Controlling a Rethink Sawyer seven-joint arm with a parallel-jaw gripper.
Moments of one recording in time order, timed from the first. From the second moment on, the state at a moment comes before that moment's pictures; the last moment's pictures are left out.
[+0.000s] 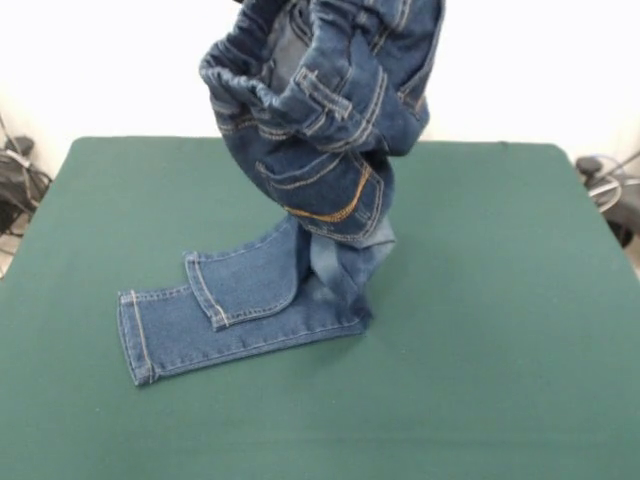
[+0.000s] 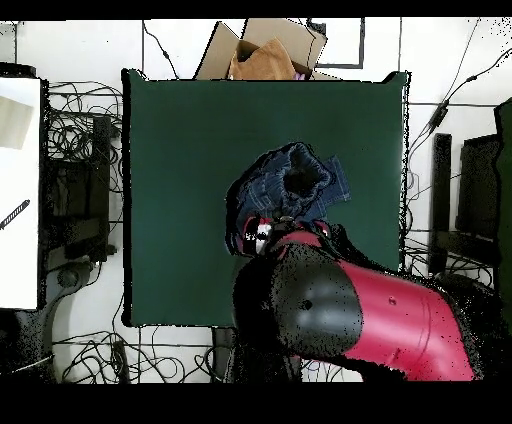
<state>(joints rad) -0.60 -1.42 0.36 2.00 0.04 0.81 1.49</state>
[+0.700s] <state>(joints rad) -0.53 -1.34 0.36 2.09 0.02 0.58 1.49</state>
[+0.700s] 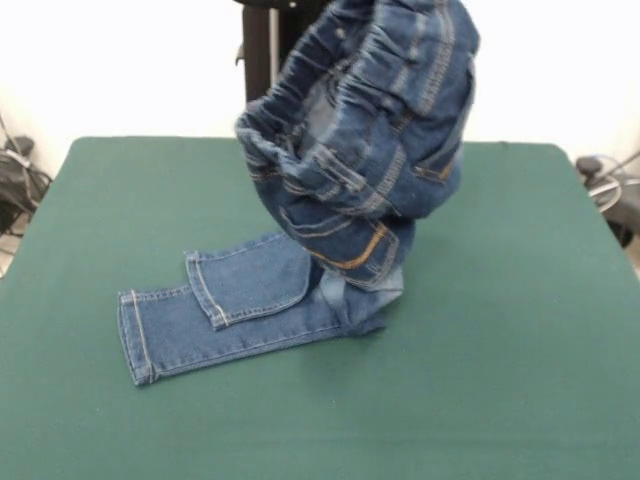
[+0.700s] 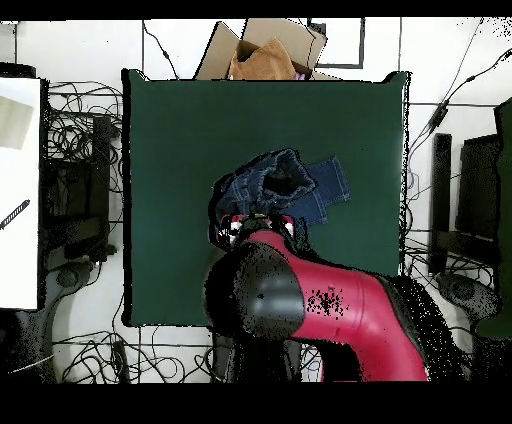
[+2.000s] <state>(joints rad) -0.04 -0.98 0.16 2.04 -0.08 0.31 1.55</state>
